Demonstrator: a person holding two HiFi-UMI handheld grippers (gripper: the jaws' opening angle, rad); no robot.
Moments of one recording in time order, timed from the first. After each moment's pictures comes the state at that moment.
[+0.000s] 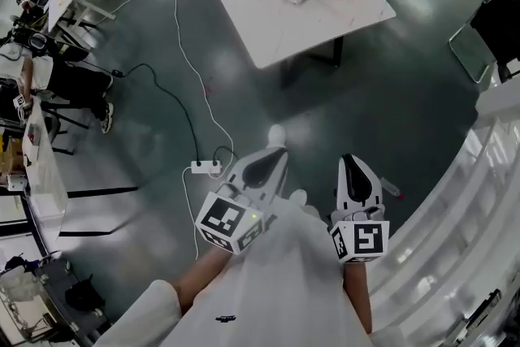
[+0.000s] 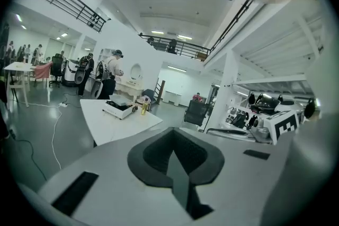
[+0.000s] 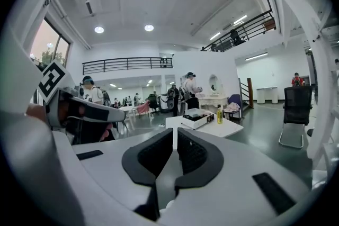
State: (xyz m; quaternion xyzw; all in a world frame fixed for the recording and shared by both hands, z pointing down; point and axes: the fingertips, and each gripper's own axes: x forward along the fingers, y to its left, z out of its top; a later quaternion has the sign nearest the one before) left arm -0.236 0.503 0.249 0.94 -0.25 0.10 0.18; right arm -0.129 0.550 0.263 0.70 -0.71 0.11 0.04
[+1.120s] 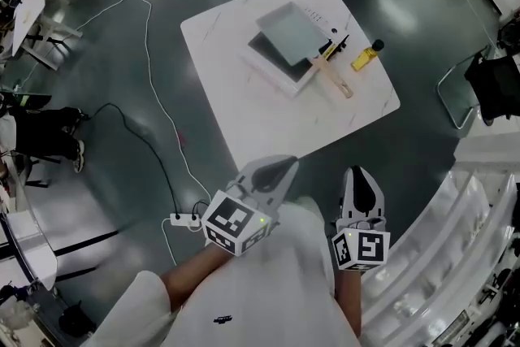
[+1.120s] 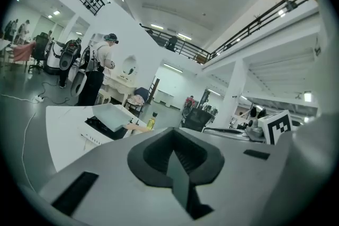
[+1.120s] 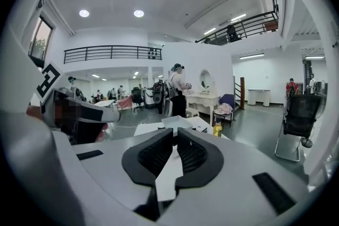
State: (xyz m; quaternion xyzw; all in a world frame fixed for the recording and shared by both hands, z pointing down) left arm -0.093 0.101 0.256 0.95 -0.18 0.08 0.23; right arm 0.017 0.155 0.260 0.74 -0.65 0.12 0.09
